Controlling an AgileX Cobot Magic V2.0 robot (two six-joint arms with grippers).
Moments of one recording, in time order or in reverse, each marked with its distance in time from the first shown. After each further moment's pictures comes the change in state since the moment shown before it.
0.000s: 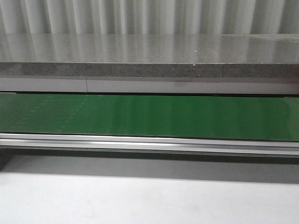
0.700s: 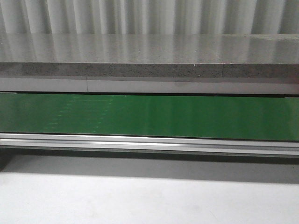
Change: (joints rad) left arm 0.000 0.000 0.000 0.000 0.000 0.000; right arm -0.440 -0.124 0.303 -0.052 -0.106 0.106
